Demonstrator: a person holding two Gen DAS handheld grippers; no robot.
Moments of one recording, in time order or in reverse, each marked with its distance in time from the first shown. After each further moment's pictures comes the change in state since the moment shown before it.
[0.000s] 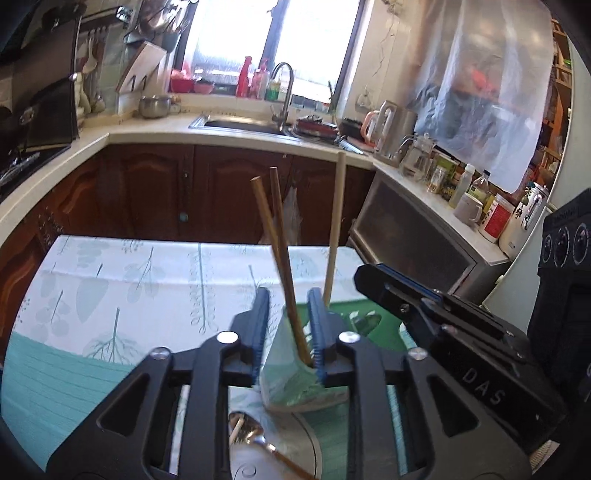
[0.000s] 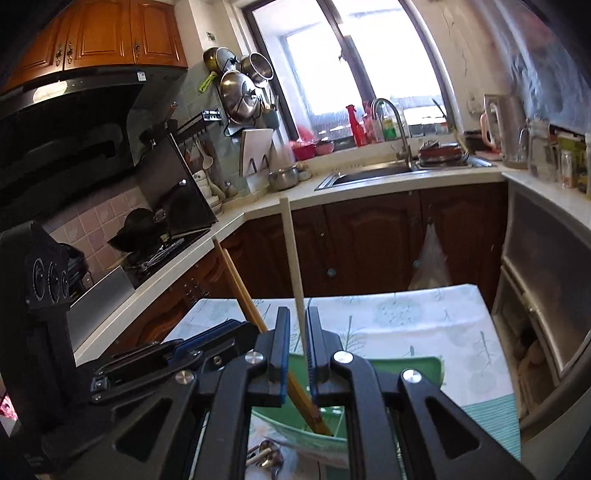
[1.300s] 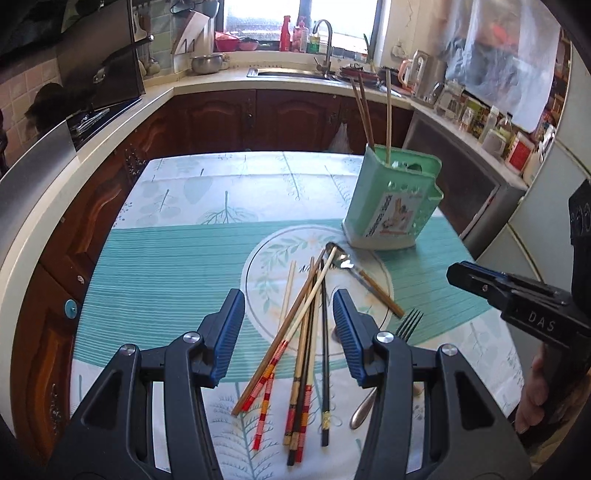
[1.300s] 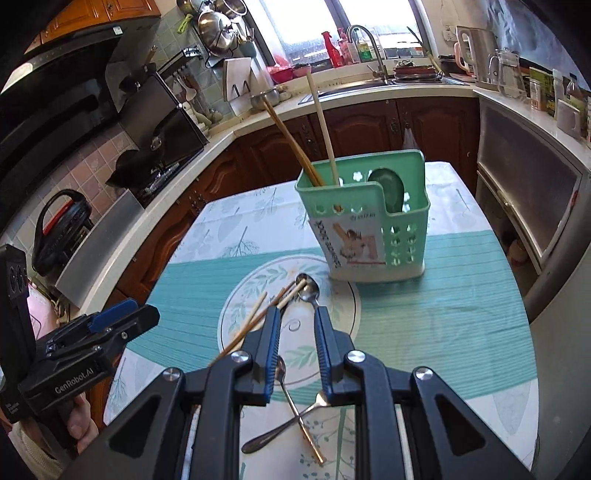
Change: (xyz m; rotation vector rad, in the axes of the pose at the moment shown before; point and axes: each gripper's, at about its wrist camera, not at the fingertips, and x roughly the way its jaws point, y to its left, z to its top) left arm -0.183 0.049 -0.120 0.052 0.197 0.195; right arm -0.089 0.062 -0.098 0.100 0.315 -0.082
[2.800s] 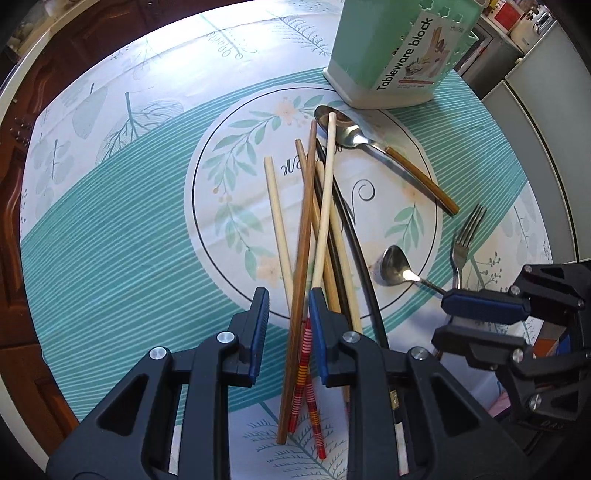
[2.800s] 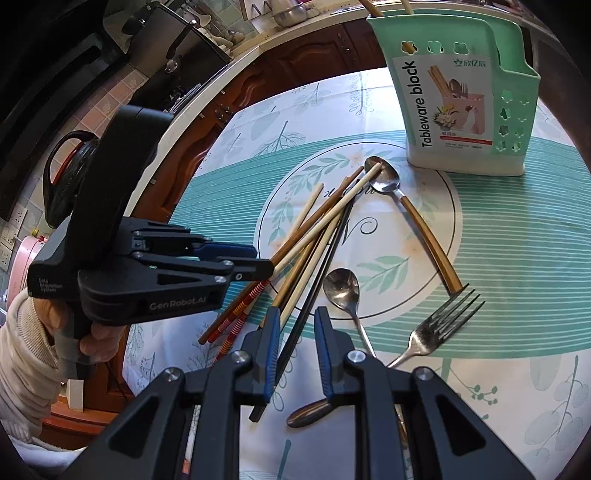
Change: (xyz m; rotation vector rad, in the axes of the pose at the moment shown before) left arm 0.176 -0.011 0.012 0.295 0.576 -0.144; right arm 0.086 0.031 -0.047 0.019 0.308 0.173
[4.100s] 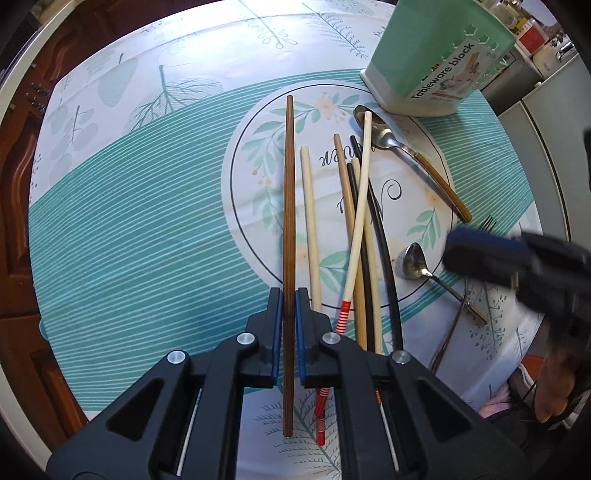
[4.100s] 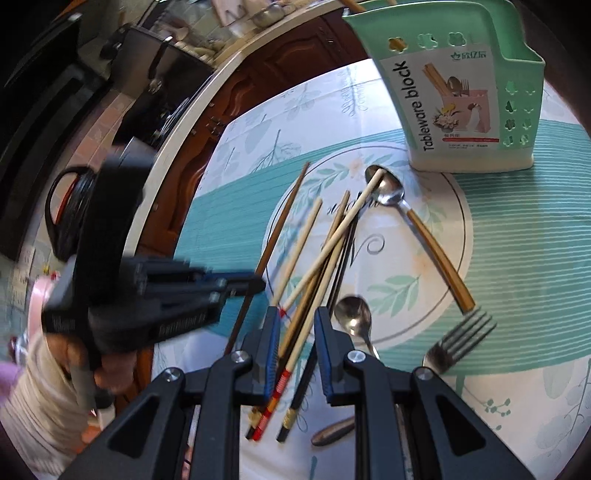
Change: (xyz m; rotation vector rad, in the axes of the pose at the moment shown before) left arm -0.014 0.033 -0.012 -0.115 0.022 -0.008; right arm 0.007 -0.012 0.034 0.152 0.023 0.063
